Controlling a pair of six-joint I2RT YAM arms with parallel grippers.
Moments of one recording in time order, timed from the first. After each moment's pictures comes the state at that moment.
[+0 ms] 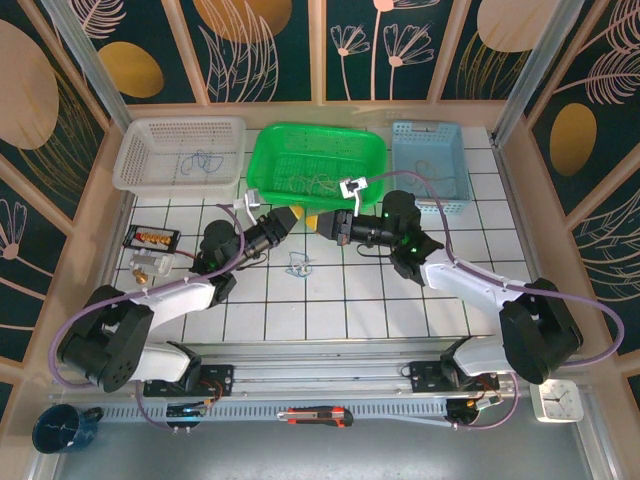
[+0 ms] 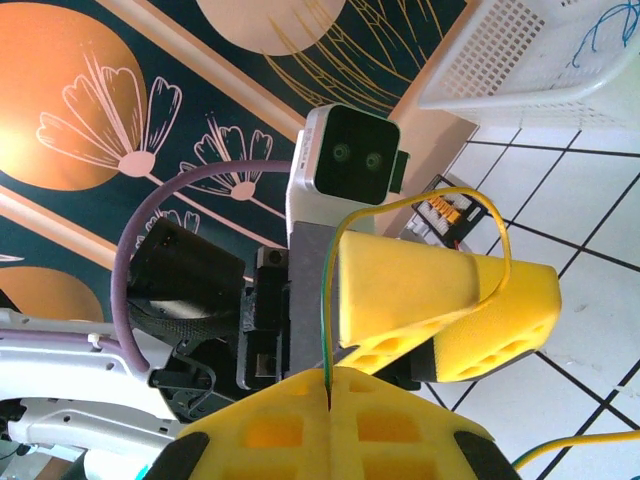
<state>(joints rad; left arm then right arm) -0.52 1.37 0.49 0.92 0.43 -1.20 0.65 1.34 0.77 0.52 -0.71 0.85</state>
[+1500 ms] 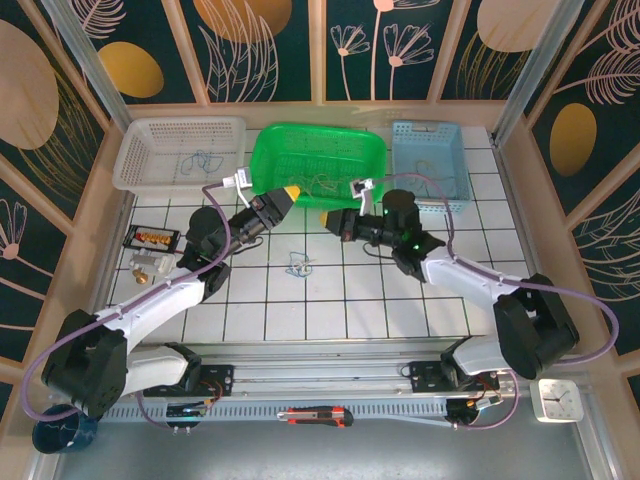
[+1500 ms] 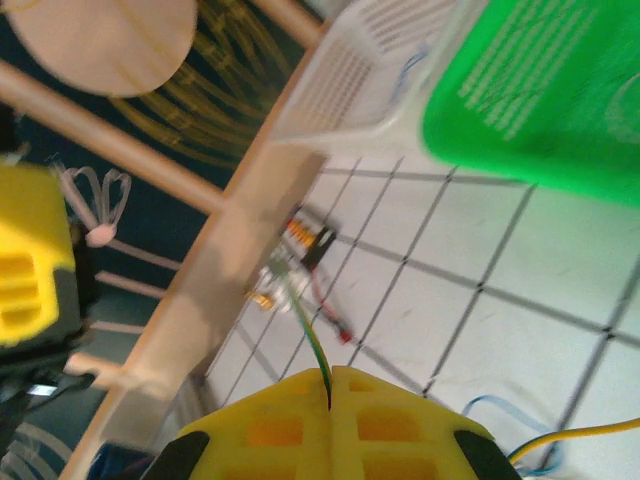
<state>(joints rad) -0.52 1.22 0.64 0.78 0.42 -1.11 0.55 1.37 0.80 0.32 -0.54 0.70</state>
